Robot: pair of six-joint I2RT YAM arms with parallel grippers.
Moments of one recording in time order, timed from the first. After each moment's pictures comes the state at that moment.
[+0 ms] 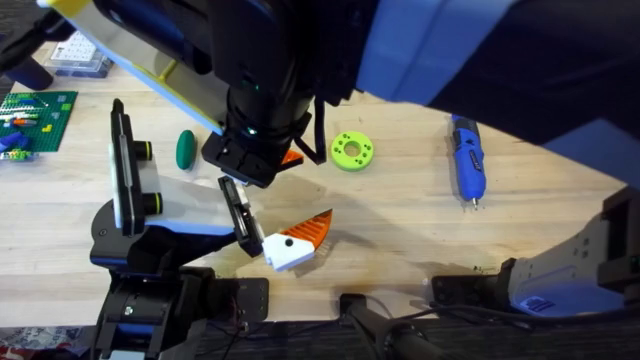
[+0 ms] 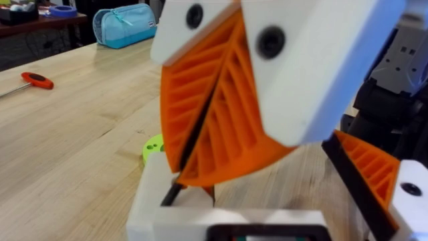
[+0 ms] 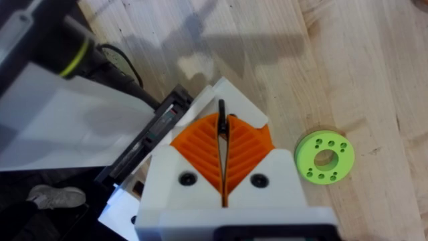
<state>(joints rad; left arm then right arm) -0.06 0.00 0.01 -0.11 1.08 -0.06 1.10 1.86 1.95 -1.28 -0.03 -0.03</state>
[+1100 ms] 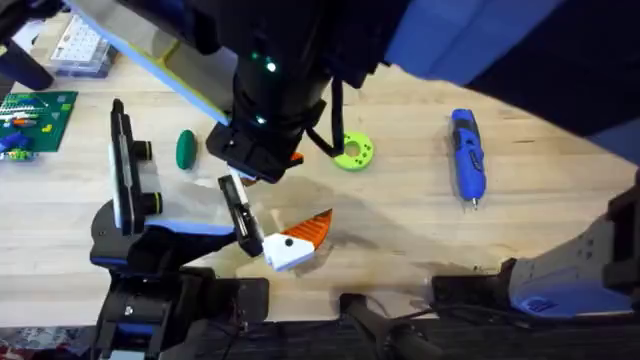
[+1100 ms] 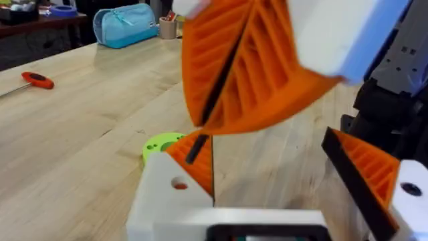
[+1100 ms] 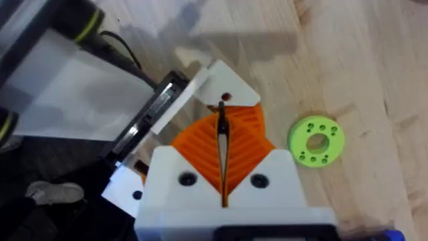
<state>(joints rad) -0.06 0.00 0.01 -0.10 1.08 -0.06 1.10 1.85 2.02 -1.38 -0.01 -0.03</state>
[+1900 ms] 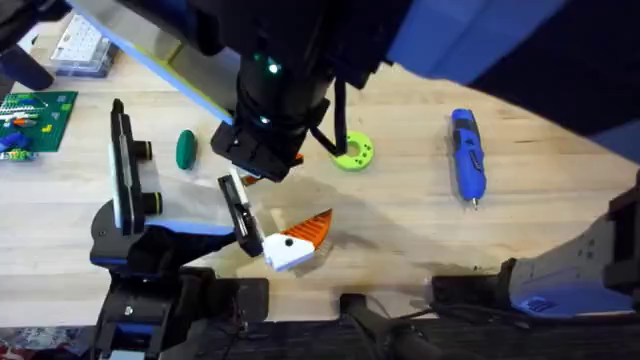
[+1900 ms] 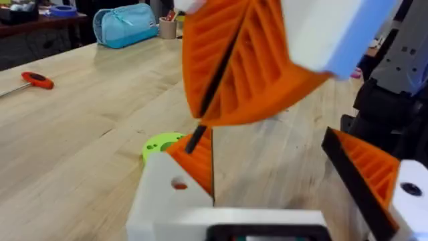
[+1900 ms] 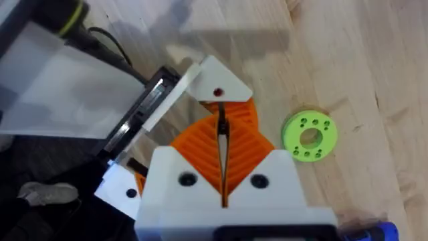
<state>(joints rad) -0.06 0.00 0.01 -0.10 1.08 -0.06 1.10 1.85 2.02 -1.40 0.02 -0.03</state>
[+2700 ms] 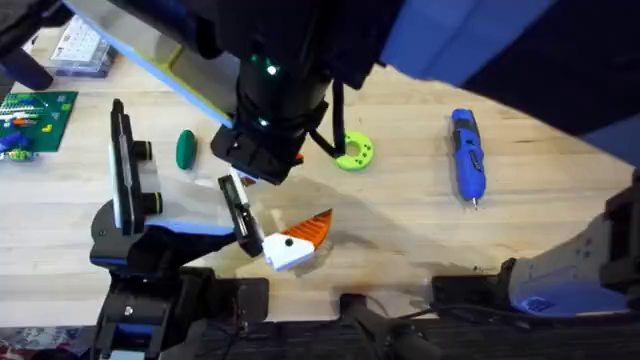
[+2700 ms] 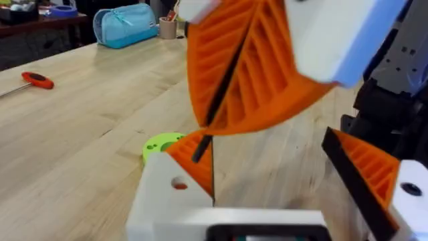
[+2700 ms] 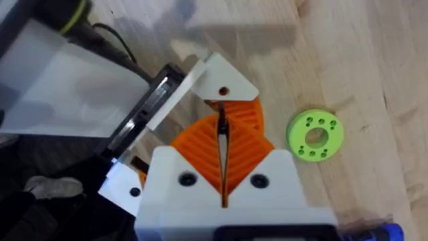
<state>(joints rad) -0.06 0.00 0.01 -0.10 1.08 -0.06 1.10 1.86 2.02 -1.40 -0.01 -0.03</state>
